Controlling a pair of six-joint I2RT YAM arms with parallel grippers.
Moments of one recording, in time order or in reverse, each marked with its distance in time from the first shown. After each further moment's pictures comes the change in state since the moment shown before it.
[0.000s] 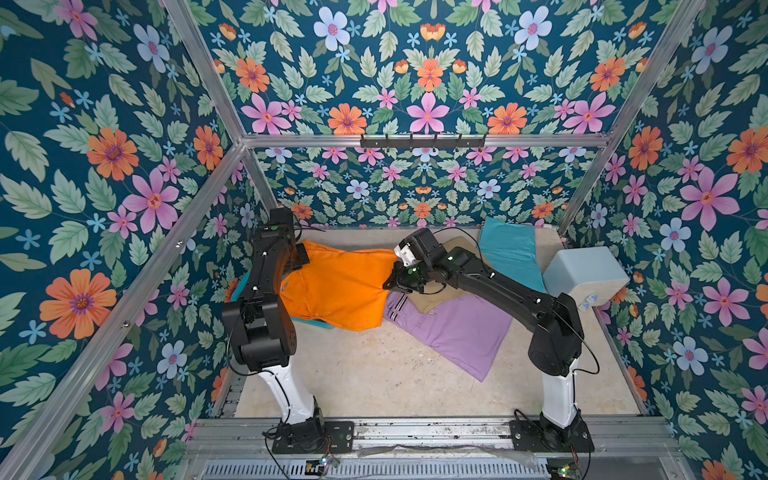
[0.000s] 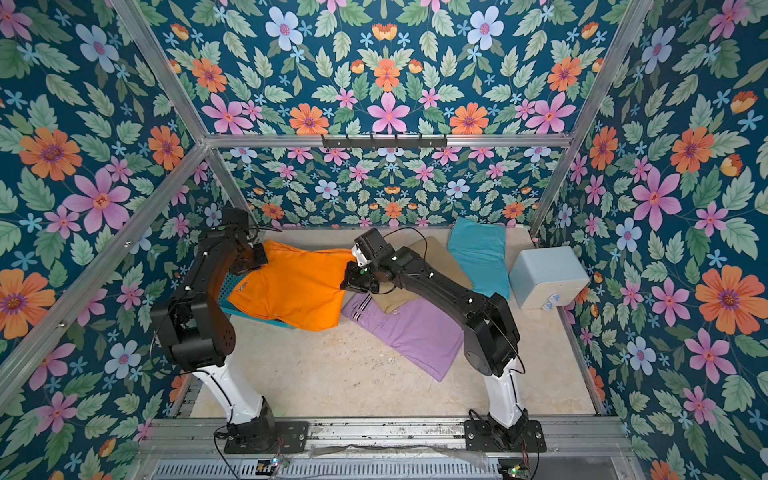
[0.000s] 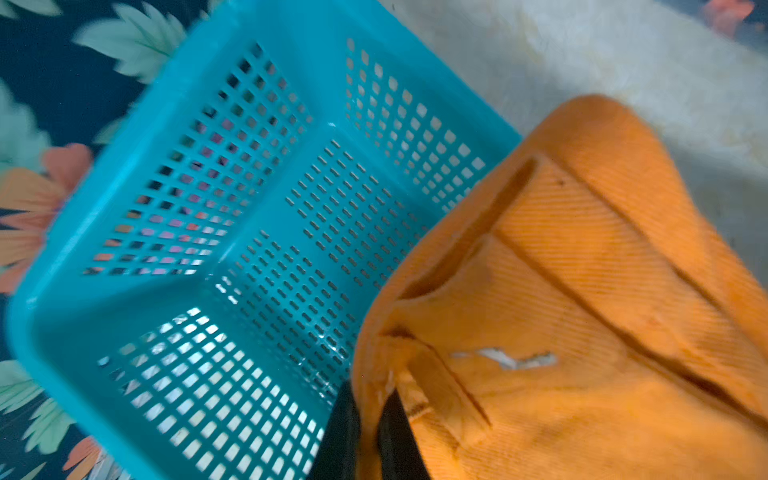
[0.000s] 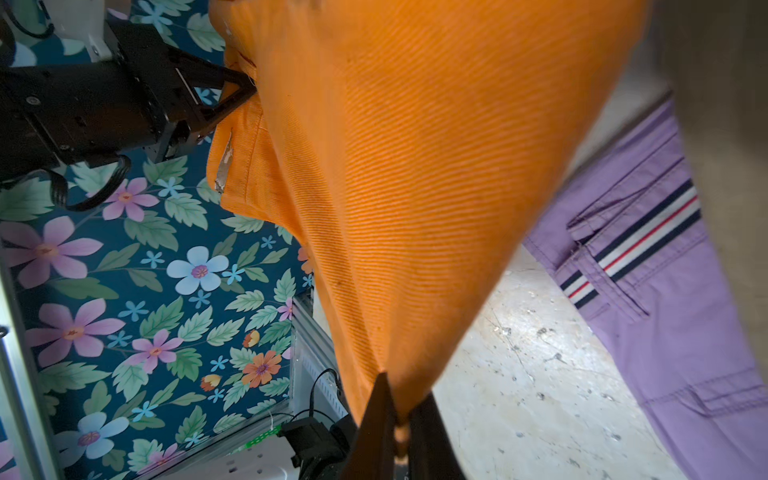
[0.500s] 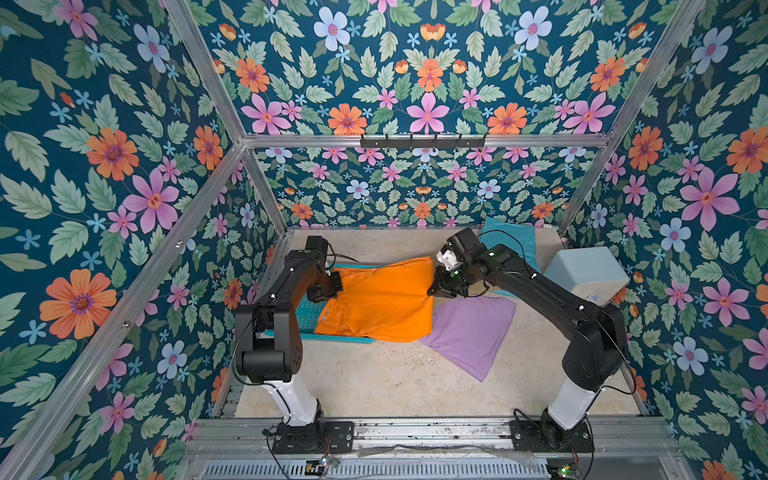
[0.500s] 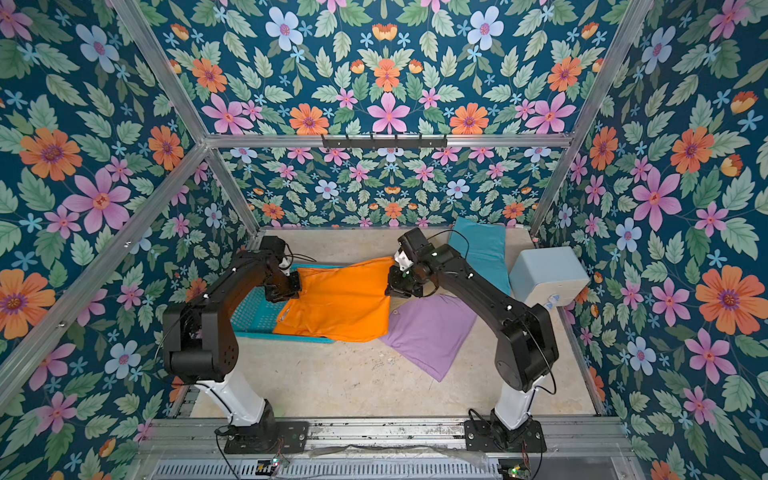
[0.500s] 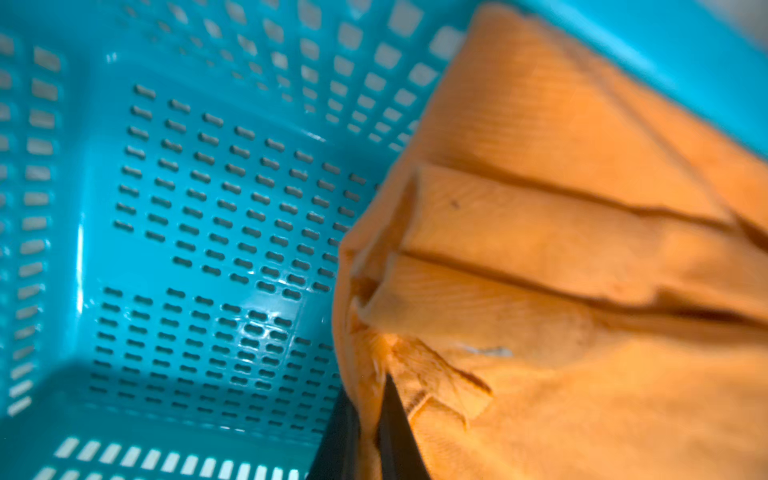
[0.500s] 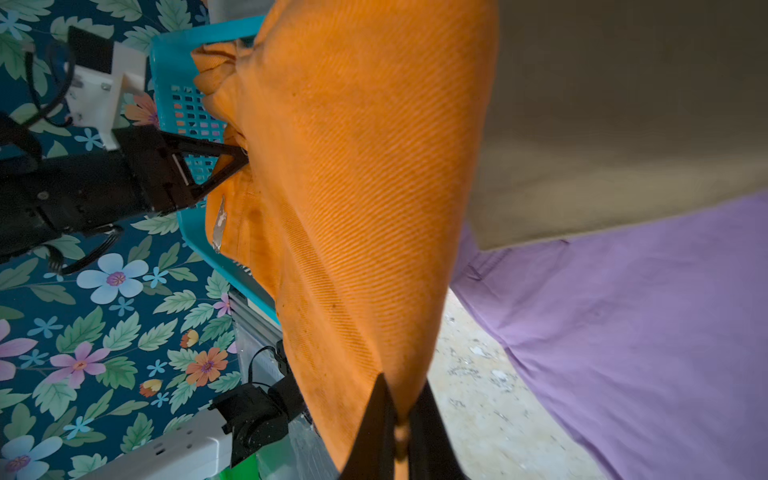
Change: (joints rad) left arm -0.233 -0.226 -0.424 0.078 0.204 -0.068; right arm -0.212 -0.268 -0.272 -0.232 -0.008 -0.193
